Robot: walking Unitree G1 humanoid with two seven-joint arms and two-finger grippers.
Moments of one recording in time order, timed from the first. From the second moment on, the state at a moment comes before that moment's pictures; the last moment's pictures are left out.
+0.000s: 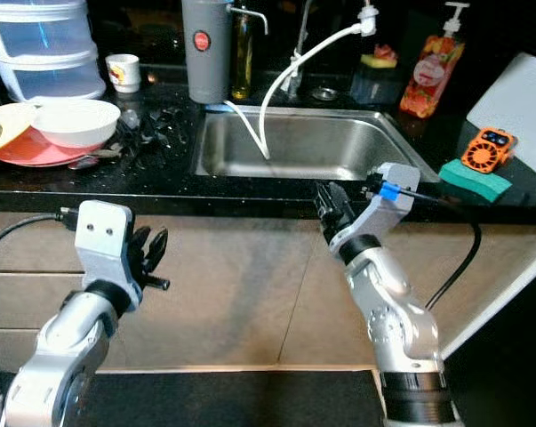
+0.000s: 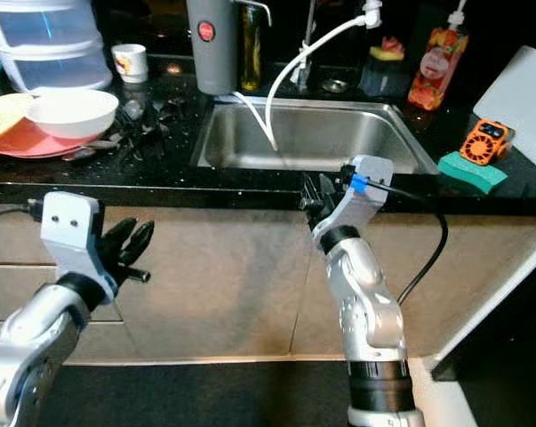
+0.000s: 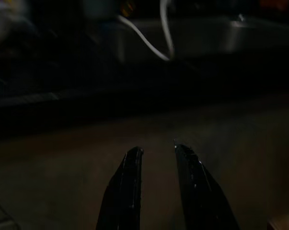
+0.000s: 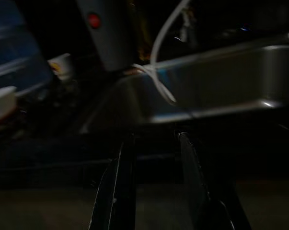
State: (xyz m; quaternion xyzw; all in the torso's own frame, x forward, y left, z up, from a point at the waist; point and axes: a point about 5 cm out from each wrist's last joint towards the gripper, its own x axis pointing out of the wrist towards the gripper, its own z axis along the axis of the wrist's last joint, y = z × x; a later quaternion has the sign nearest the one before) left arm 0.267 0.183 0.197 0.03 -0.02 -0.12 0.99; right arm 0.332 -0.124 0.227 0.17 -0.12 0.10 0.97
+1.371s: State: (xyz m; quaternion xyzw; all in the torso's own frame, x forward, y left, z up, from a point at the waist) left arm 0.196 0.210 -0.037 0.01 0.34 0.02 0.94; right arm 0.222 -0.164 -0.055 0.06 0.41 0.00 0.91
